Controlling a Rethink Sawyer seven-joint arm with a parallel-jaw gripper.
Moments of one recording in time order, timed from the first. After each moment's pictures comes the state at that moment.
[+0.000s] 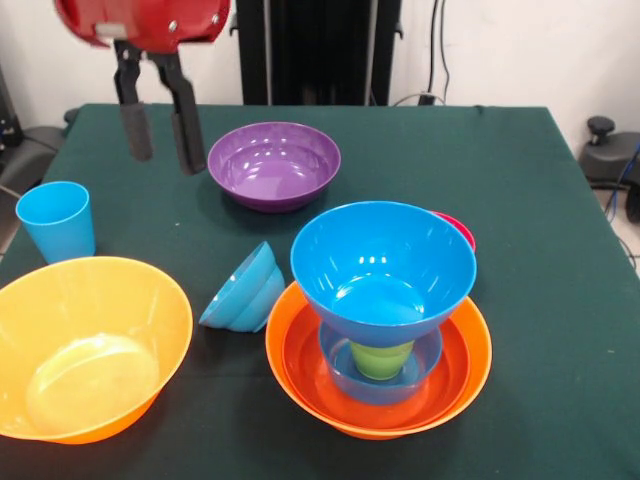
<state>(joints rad) -0.67 -0.68 0.53 1.22 -0.27 0.86 2.32</state>
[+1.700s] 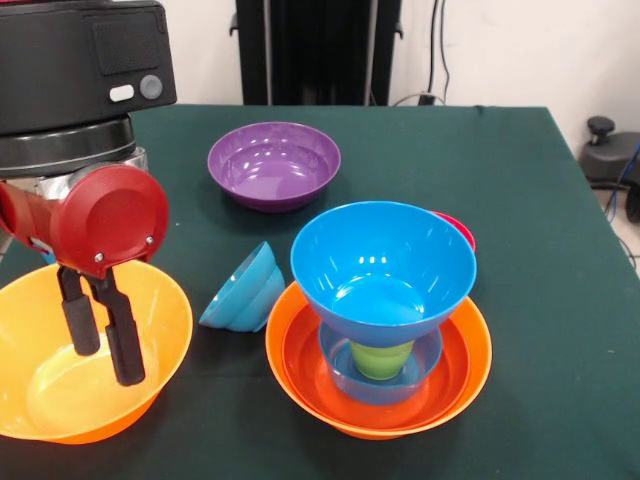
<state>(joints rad) -0.60 -0.37 0.57 0.80 -0.33 0.90 2.27</state>
